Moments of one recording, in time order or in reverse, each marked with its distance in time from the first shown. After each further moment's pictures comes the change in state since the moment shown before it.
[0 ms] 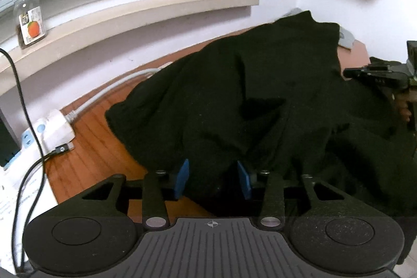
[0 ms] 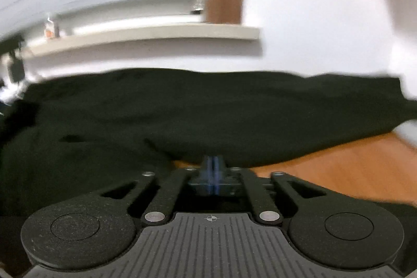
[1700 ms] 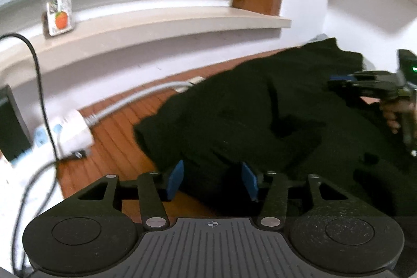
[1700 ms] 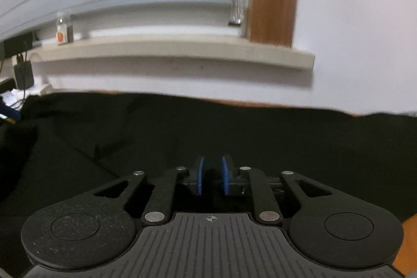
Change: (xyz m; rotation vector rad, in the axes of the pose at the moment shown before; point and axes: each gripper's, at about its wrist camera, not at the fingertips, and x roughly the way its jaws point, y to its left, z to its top) left arm 0.002 0.011 0.000 -0.130 -0.070 0.050; right arm 0.092 0.035 0.060 -0.067 -0.009 0.117
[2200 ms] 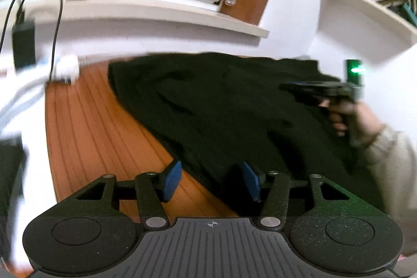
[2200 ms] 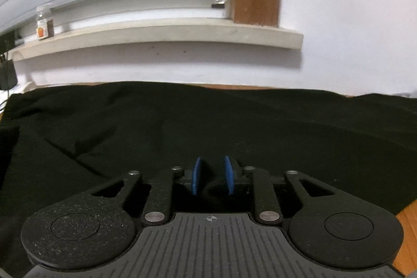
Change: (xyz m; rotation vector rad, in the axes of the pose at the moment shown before) left arm -0.065 -0.067 -0.074 -0.218 -0.062 -0.096; right arm 0.009 -0.009 -0.003 0.046 0.052 -0.063
